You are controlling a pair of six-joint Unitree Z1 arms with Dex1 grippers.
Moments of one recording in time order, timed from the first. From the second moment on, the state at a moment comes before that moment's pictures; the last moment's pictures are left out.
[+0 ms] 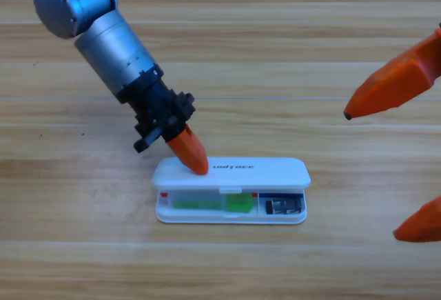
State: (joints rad) arm 0 -0.48 2.26 -1.67 1.04 -0.74 1.13; arm 1 0.93 1.36 -1.32 0.79 0.53 -0.54
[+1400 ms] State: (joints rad) arm 0 -0.54 2.15 -1.53 0.94 -0.56 0.97; arm 1 0.93 1.36 -1.32 0.79 0.54 -0.54
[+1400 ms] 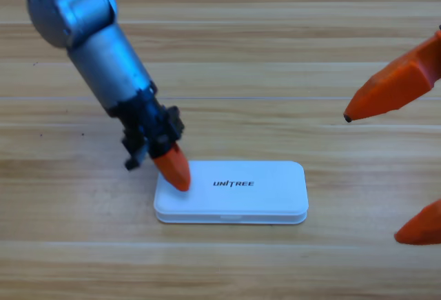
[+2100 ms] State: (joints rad) arm 0 -0.75 1.57 -1.55 1.23 -0.55 0.80; arm 1 0.93 1.36 -1.32 0.79 0.54 -0.54
